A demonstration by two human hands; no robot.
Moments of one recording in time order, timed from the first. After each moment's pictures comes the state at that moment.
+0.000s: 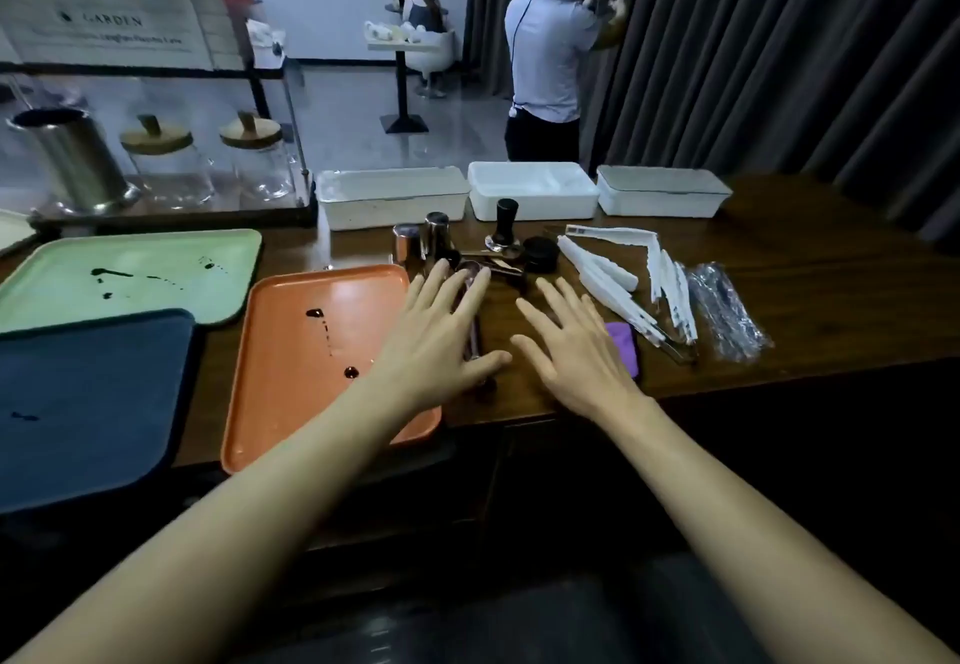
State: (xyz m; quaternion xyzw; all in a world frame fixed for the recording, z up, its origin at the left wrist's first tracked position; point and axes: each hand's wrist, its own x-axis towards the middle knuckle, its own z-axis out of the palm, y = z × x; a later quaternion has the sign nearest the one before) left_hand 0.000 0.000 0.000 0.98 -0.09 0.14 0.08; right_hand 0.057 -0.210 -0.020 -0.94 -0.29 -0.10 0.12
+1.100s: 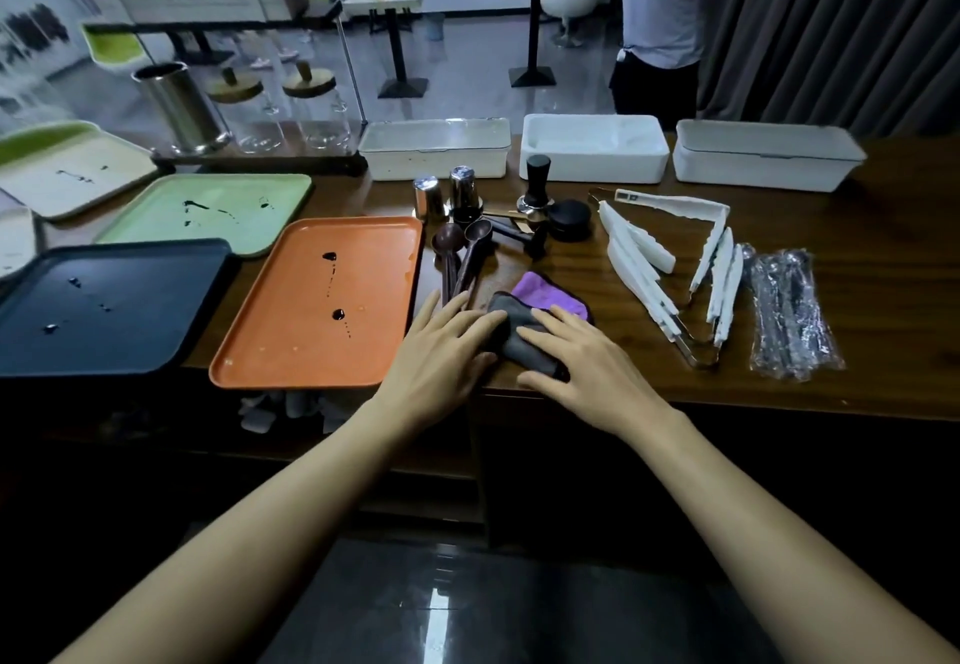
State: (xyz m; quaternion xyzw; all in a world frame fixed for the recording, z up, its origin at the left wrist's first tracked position) left_hand -0.009 -0.070 -0.072 0.98 -0.05 0.19 0.05; right_hand 0.097 -0.287 -0.067 -0.86 -0.46 0.02 0.21
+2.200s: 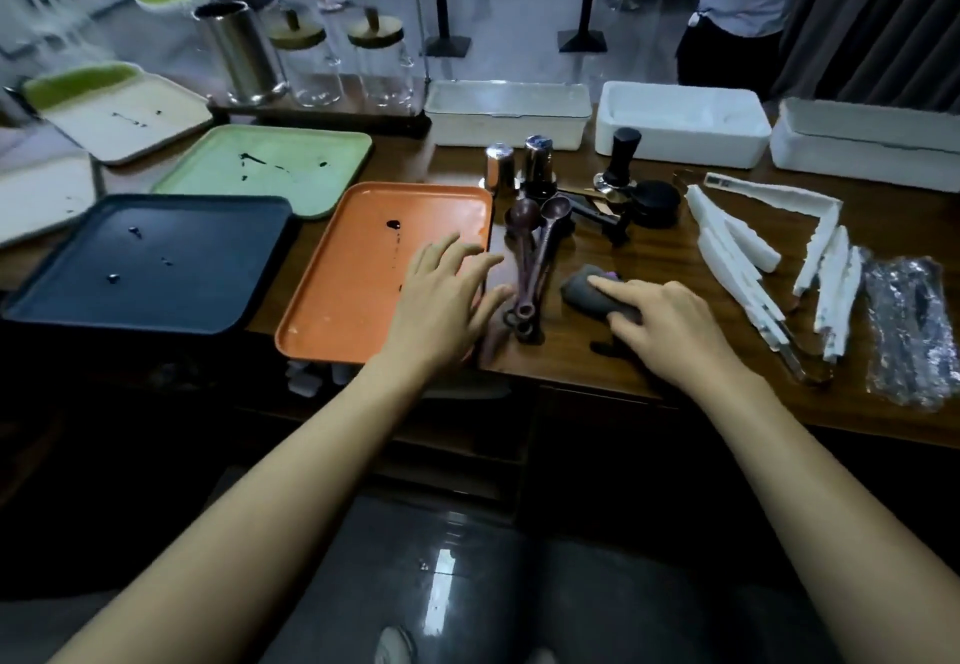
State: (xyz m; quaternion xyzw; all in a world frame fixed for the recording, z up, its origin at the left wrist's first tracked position) left_hand -0.019 0.003 -0.055 0.97 0.09 0.23 0.07; right_hand 0.120 -0.240 -0.040 -0.91 -0.37 0.03 0.15
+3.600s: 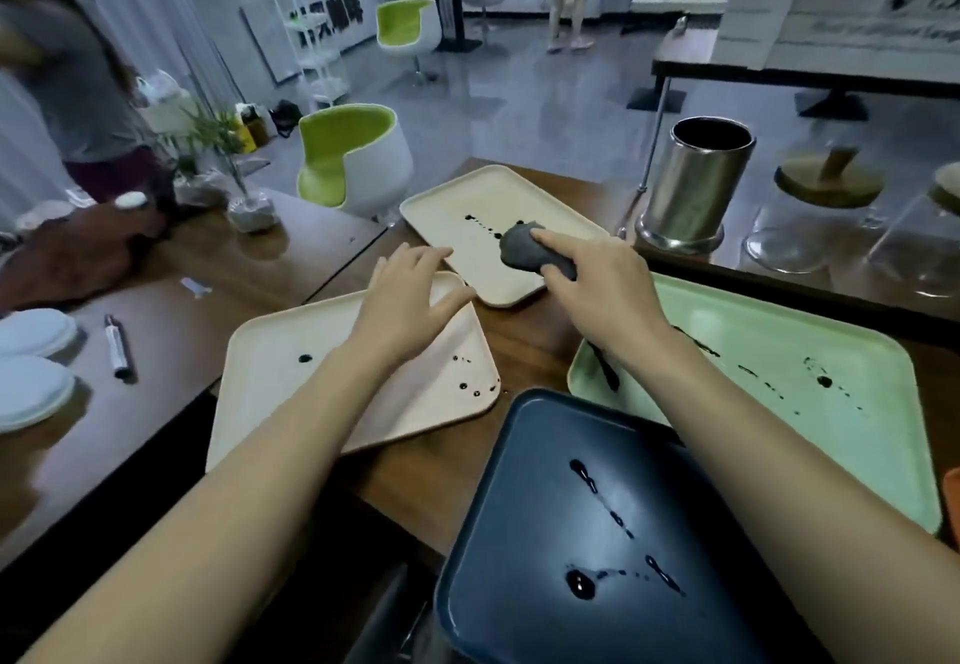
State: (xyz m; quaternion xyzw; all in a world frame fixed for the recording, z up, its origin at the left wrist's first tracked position) left_hand -0.166 0.671 -0.018 0.92 0.33 0.18 0.10; right_hand 0.012 0.503 0.015 -0.80 -0.50 -0.04 0.33
